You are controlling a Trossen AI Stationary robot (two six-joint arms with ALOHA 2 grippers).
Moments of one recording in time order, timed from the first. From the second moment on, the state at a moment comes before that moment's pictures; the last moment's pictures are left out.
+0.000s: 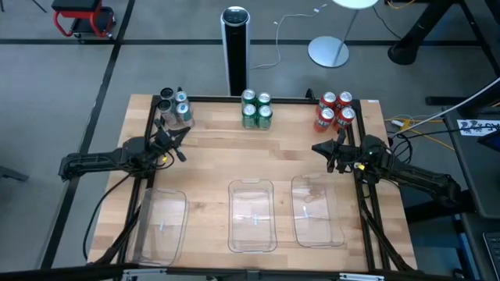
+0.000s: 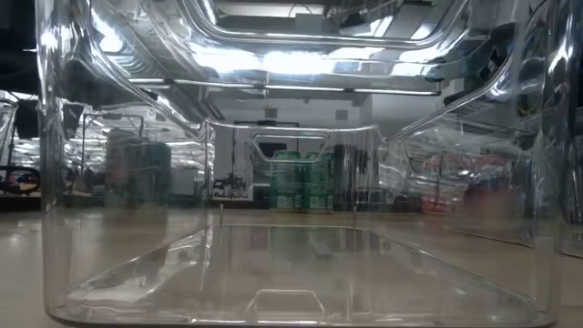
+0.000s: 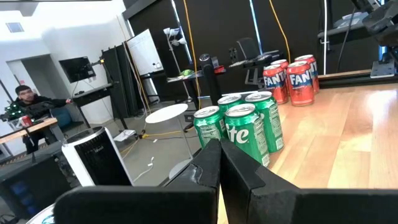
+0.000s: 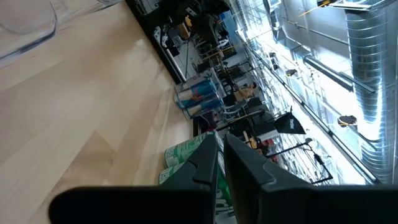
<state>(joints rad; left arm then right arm) 0.11 0.02 0.01 0.06 -0.61 0.34 -0.40 0.13 0.01 0.10 -0.27 -1.14</state>
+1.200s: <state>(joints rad) 0.13 0.03 0.01 0.07 -0.61 -0.01 -0.40 0.63 0.33 0.23 0.01 -1.18</state>
